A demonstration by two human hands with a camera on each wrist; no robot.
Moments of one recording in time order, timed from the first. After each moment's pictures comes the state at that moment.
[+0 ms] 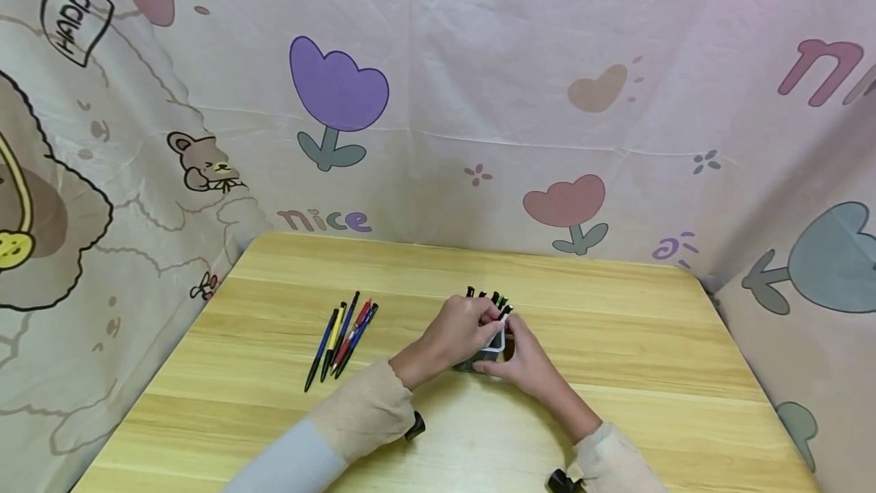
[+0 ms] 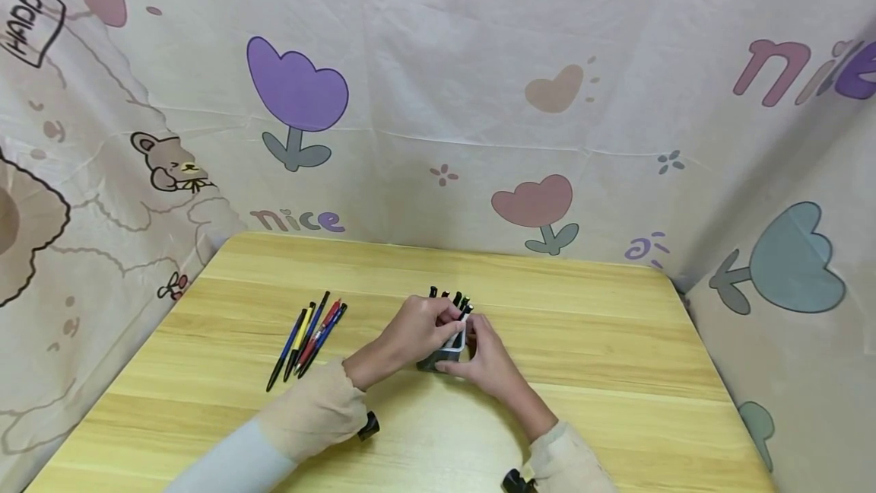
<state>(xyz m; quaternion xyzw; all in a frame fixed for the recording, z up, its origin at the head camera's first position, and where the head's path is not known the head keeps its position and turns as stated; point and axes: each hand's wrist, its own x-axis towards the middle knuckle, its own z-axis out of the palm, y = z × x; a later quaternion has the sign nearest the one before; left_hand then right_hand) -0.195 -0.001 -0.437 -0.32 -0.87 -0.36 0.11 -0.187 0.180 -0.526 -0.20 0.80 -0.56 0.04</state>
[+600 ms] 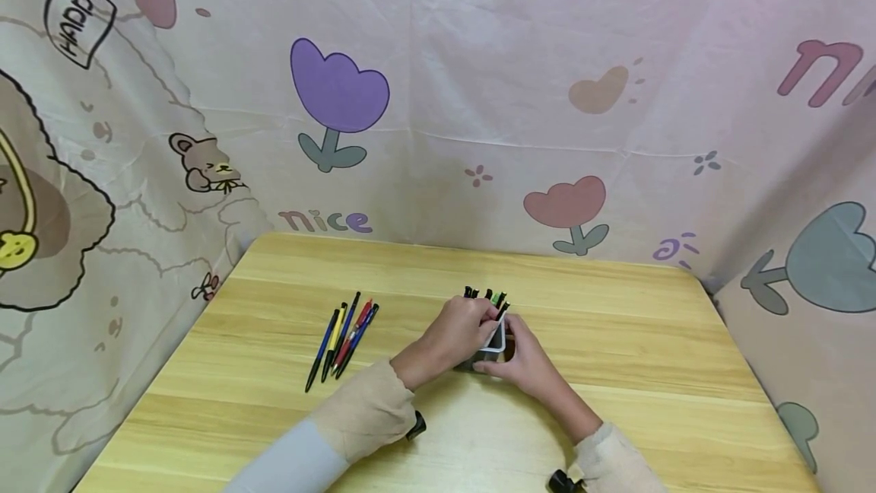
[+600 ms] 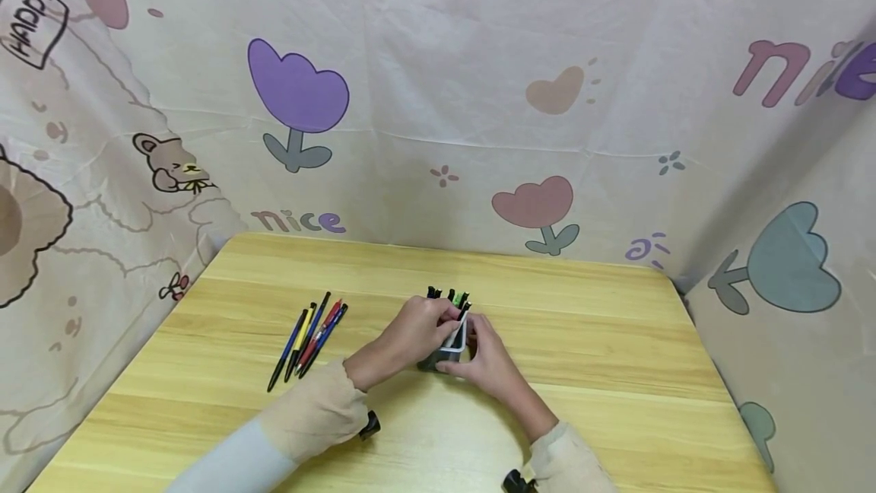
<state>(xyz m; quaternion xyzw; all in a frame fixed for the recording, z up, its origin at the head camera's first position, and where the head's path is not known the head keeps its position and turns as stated) -0.195 0.003 -0.434 -0.30 -0.90 -0.29 0.12 -0.186 0.181 -0.525 -0.17 0.81 -0.55 0.03</state>
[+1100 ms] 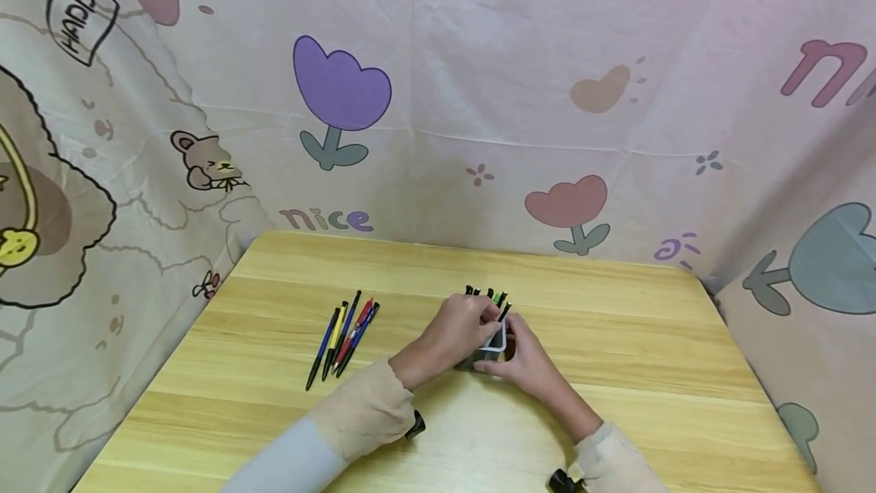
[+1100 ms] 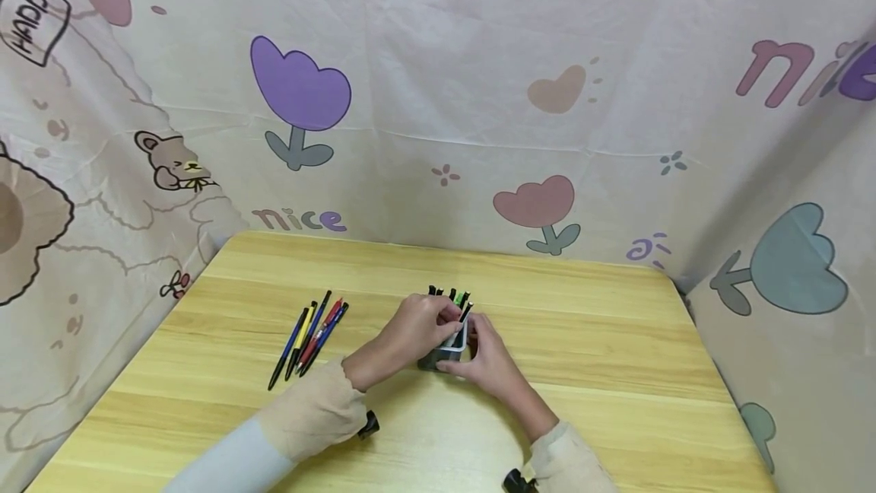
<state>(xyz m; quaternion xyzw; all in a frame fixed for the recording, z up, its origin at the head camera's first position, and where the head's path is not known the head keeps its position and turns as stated) -0.193 -0.001 -0.430 -0.30 -0.90 -0.30 0.14 -0.187 0.181 -0.526 -0.17 0.82 -0.54 0.03</state>
